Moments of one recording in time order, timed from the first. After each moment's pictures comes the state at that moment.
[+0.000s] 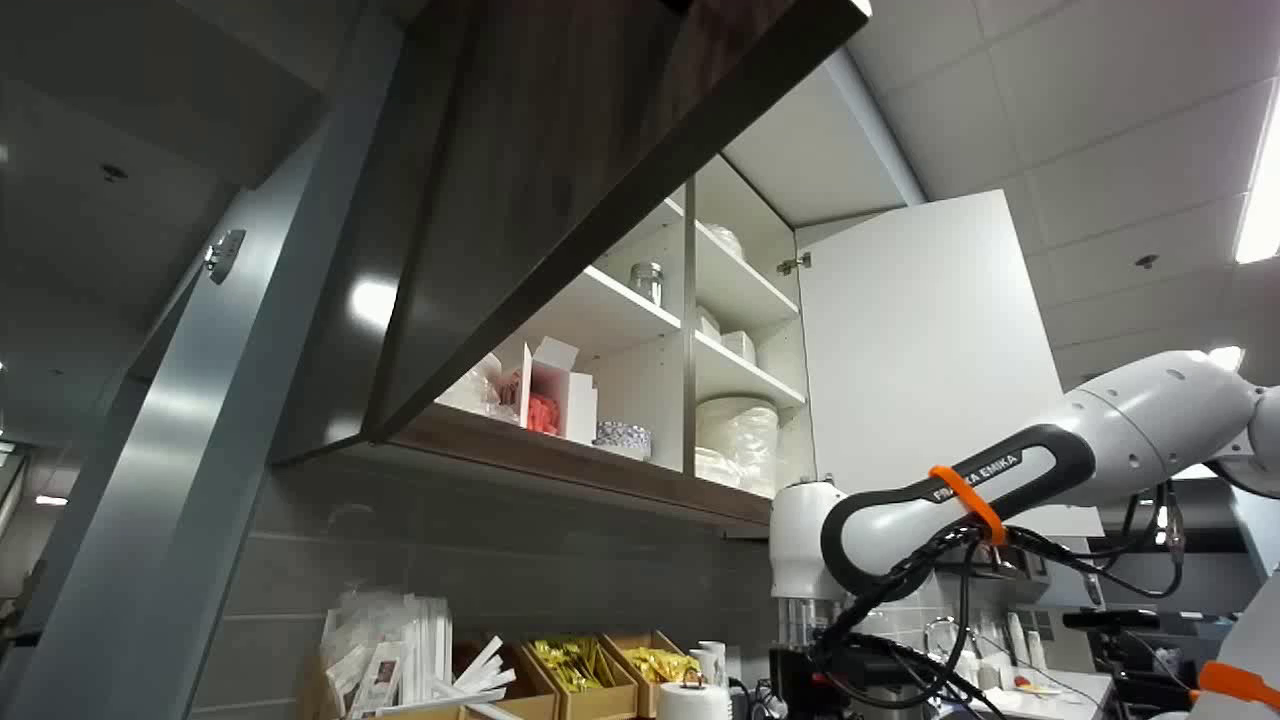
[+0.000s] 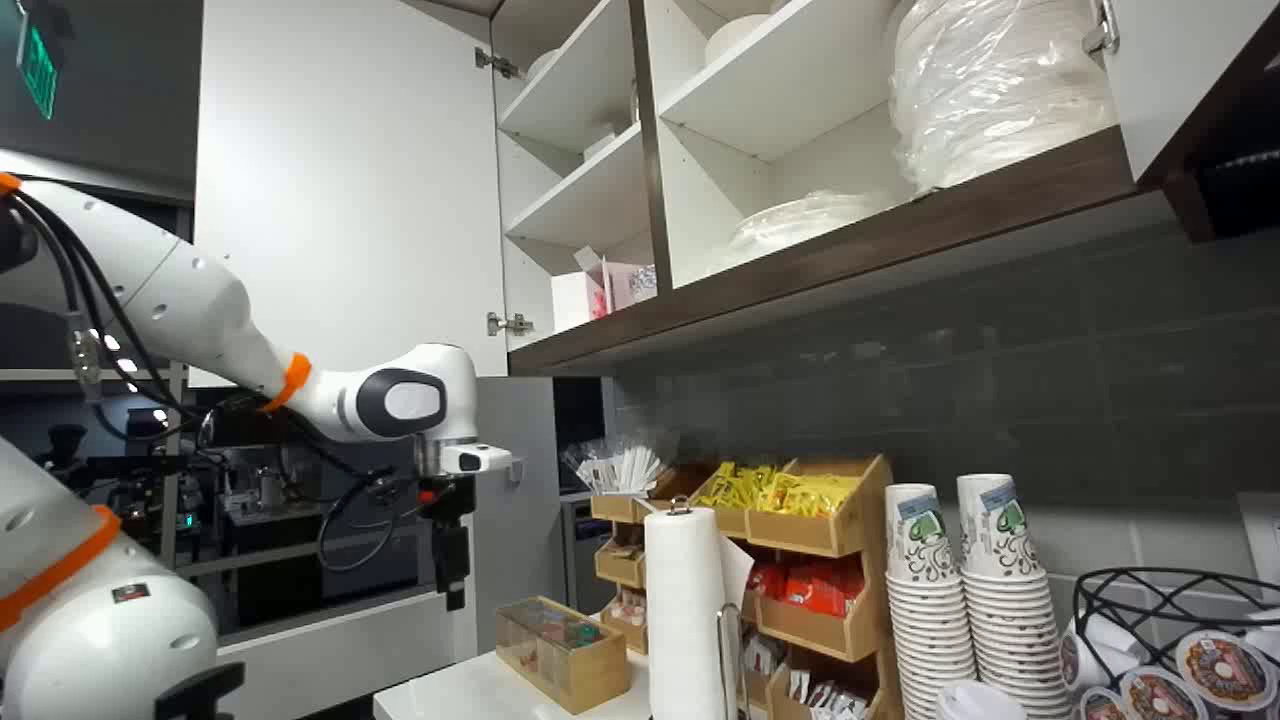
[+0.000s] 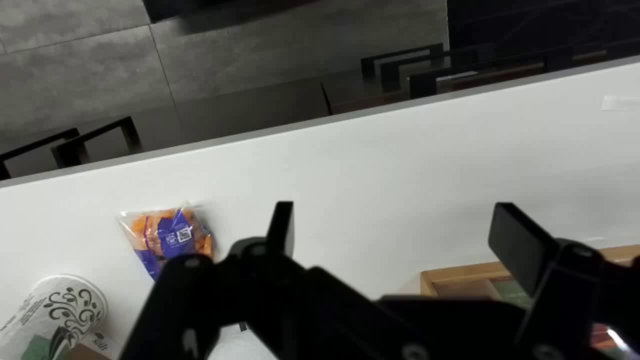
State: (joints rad) arm 0.09 -0.71 0.24 -2.73 0.18 2.06 0.41
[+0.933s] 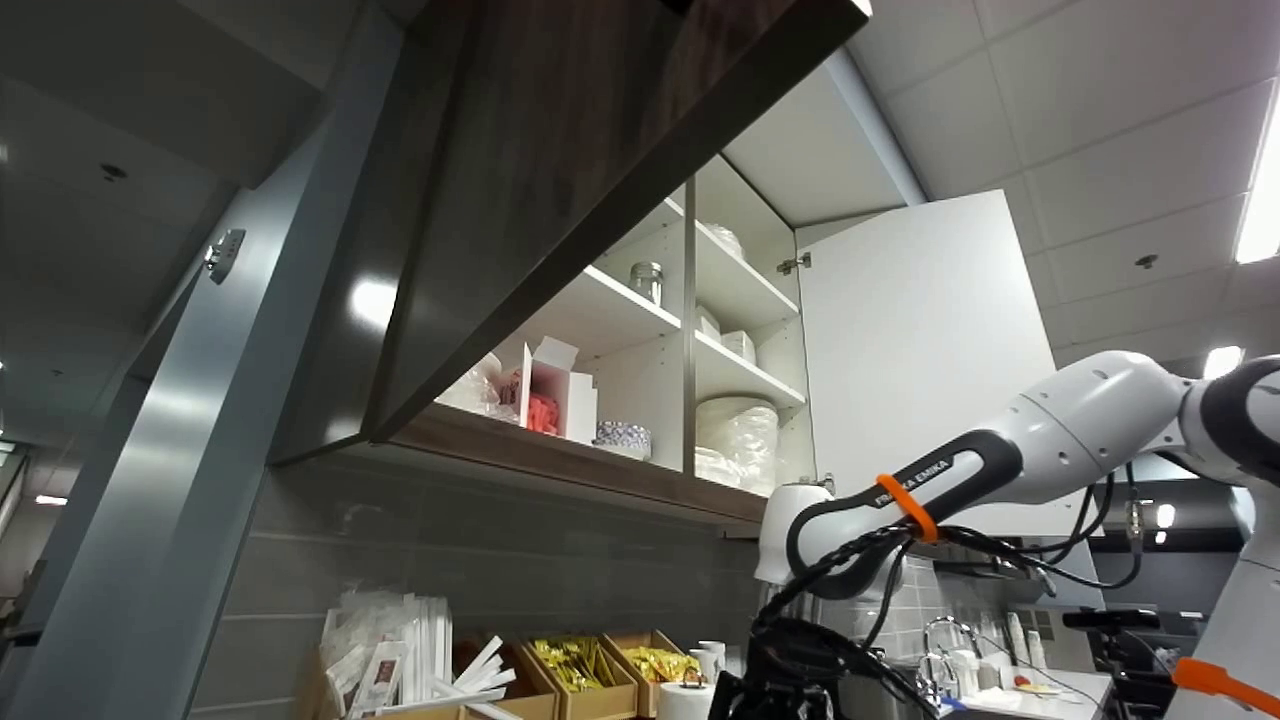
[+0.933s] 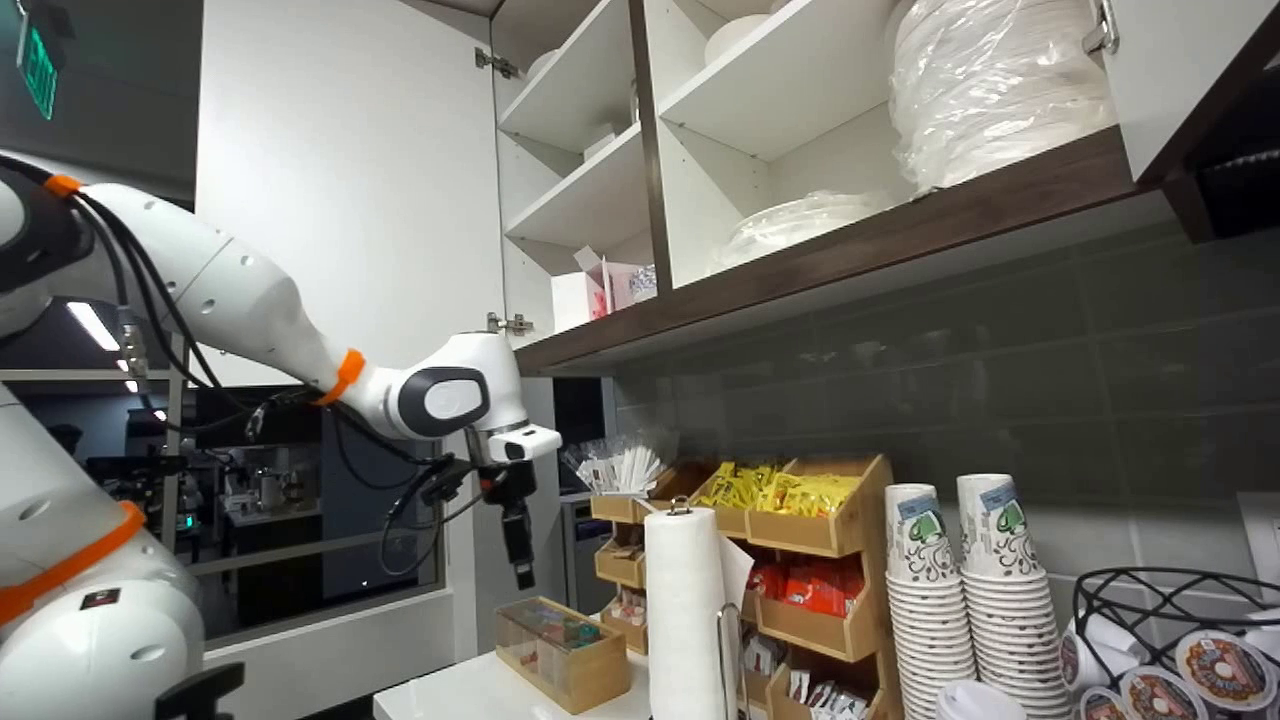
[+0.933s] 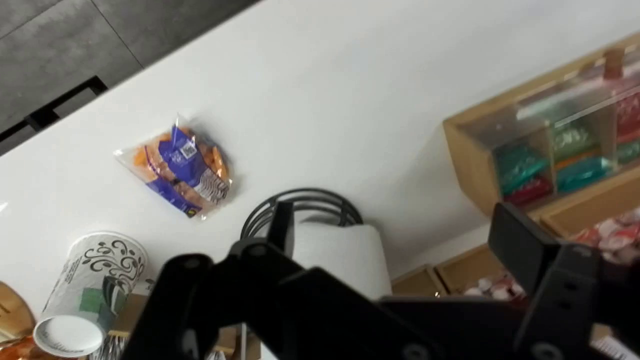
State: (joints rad) arm -0.07 -0.58 0.21 -2.65 0.18 2.30 0.55
